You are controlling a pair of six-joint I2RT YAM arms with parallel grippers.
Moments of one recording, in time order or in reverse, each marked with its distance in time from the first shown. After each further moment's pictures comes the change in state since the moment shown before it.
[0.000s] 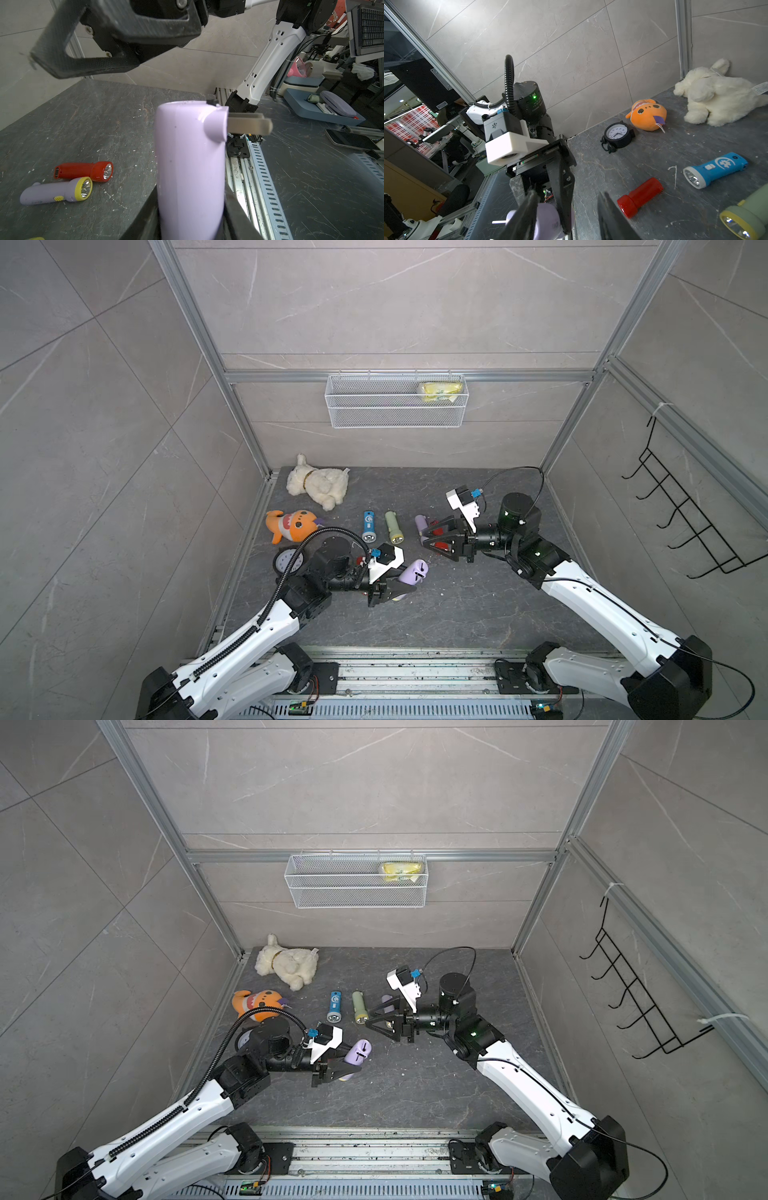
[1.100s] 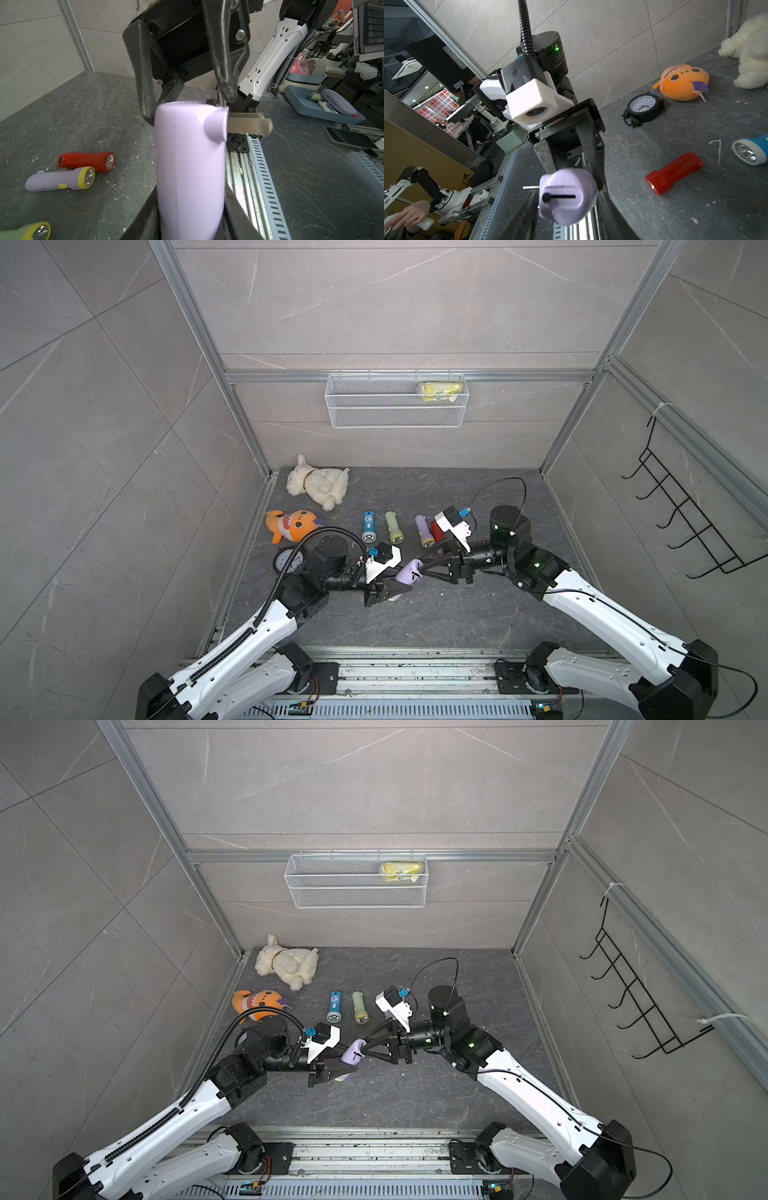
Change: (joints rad) left arm 0.024 -0.014 0.015 -0.069 0.014 0.019; right arm 0.095 -0.044 -0.035 -0.150 -0.016 -0.045
